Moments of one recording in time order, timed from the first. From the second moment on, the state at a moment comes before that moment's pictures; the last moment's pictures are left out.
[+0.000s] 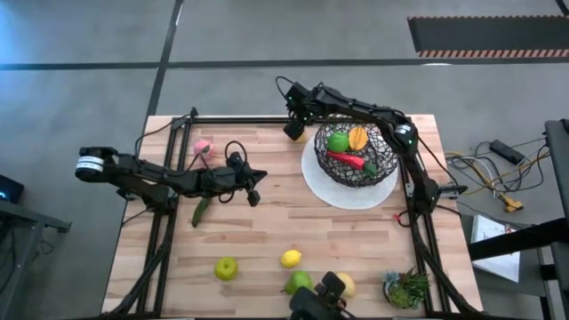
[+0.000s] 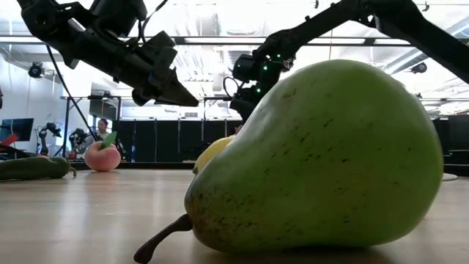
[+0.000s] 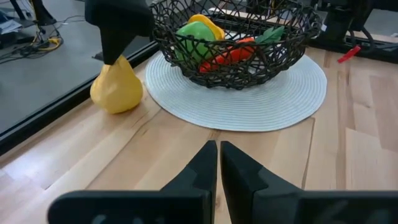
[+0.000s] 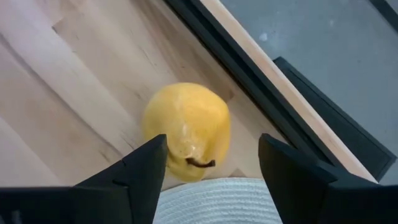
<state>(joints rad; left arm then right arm) 0.02 1.28 0.48 0.44 -0.43 -0.20 -0.59 2.22 1.97 -0.91 0.07 0.11</state>
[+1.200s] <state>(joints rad) 0.02 1.28 0.48 0.43 -0.42 -0.20 -0.50 1.86 1.82 -0.82 0.05 -0.04</state>
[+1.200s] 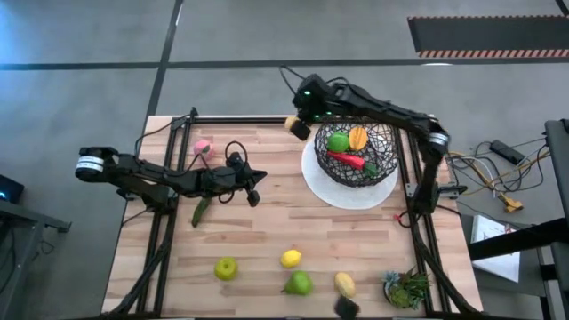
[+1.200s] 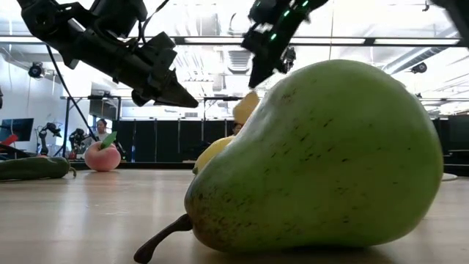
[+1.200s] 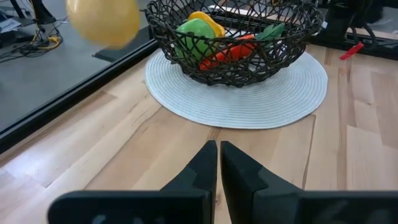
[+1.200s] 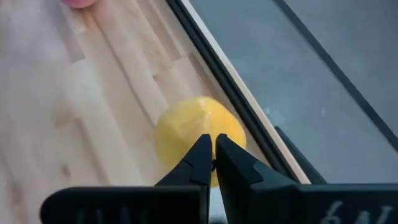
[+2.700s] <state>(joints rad) 0.02 1.28 0.48 0.44 -0.42 -0.21 -0.66 1.23 0.79 -0.70 0.40 0.18</state>
